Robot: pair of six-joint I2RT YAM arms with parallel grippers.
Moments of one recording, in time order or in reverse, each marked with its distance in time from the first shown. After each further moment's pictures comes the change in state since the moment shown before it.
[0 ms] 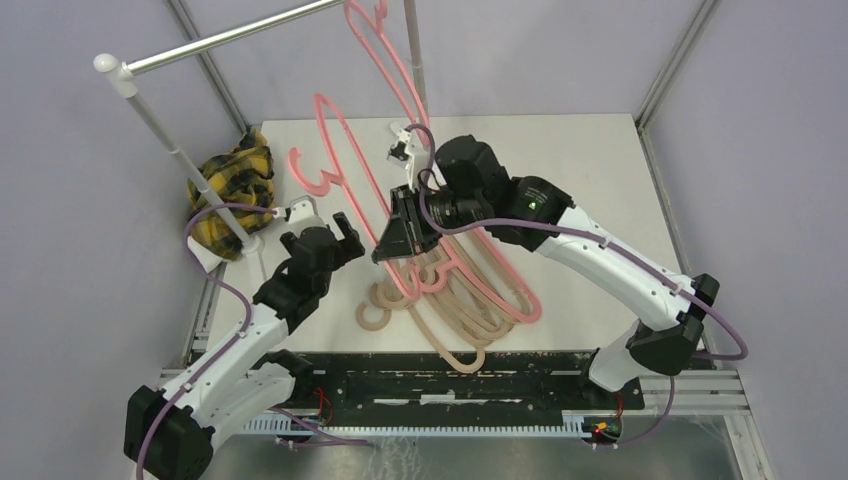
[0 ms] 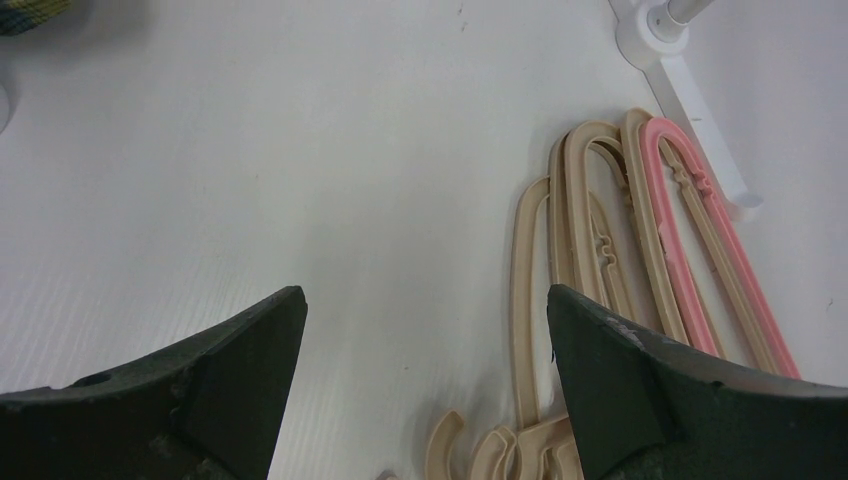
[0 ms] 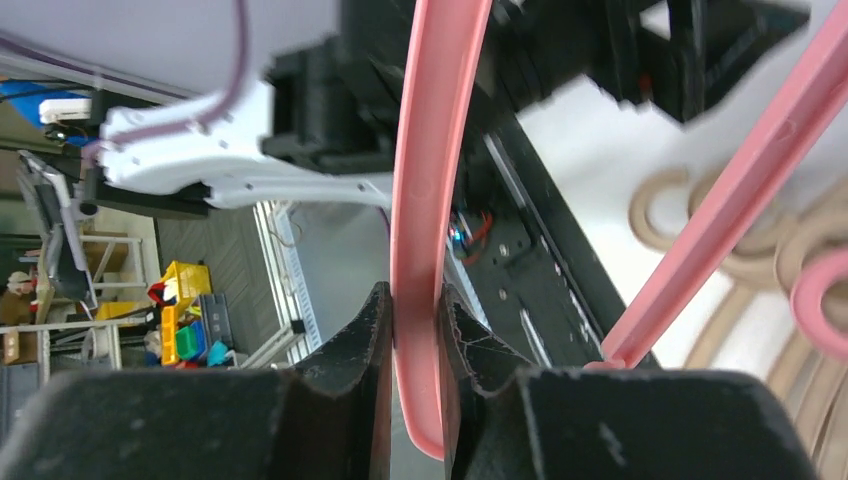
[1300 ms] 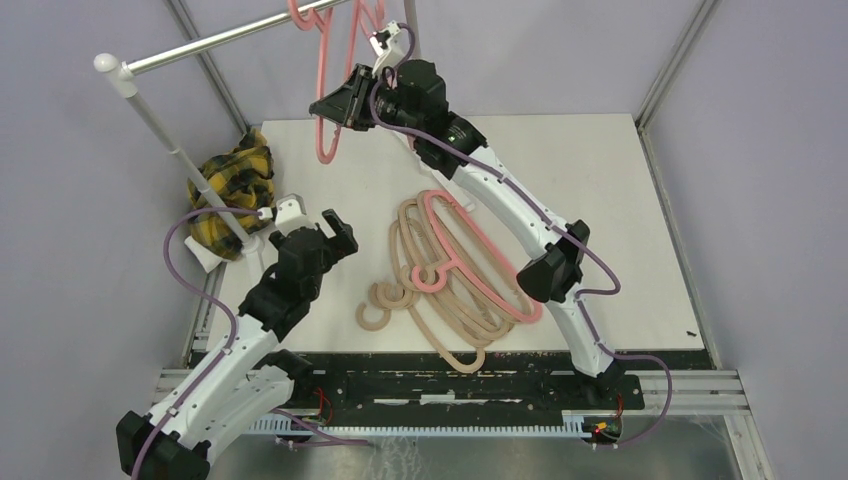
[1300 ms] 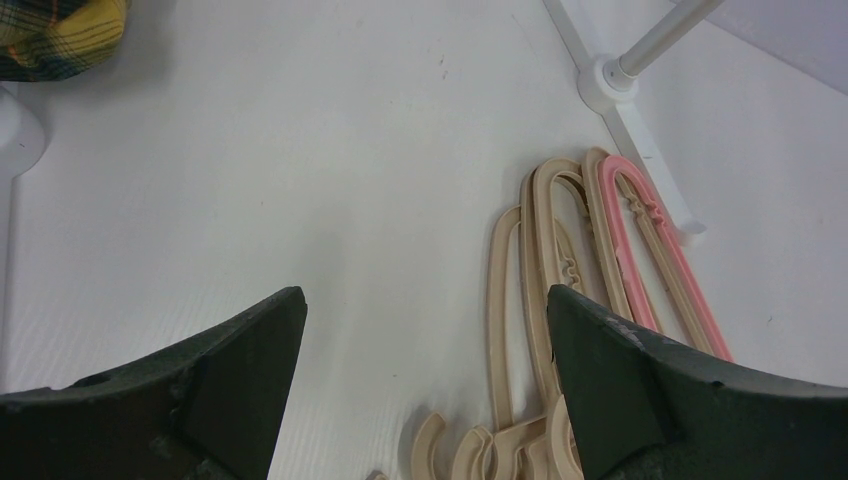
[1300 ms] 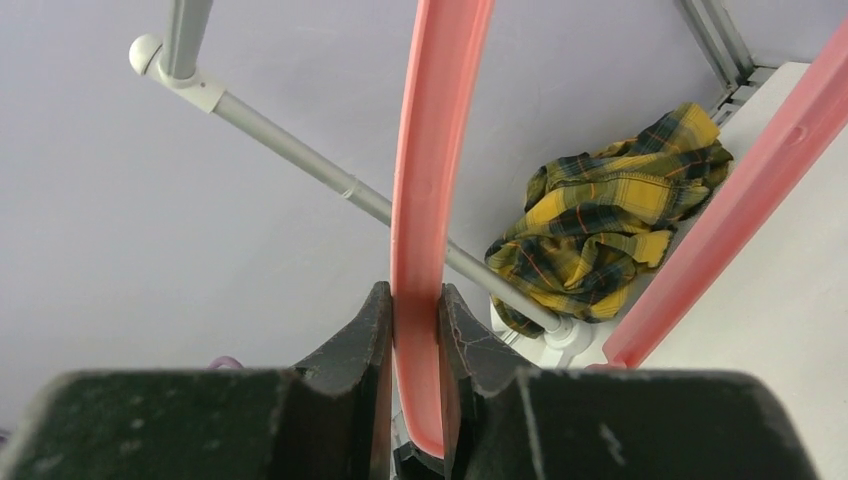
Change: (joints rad) left arm 0.000 -0.106 0.049 -0.071 -0.014 0.002; right arm -0.167 0.752 0.878 0.468 0.200 0.176
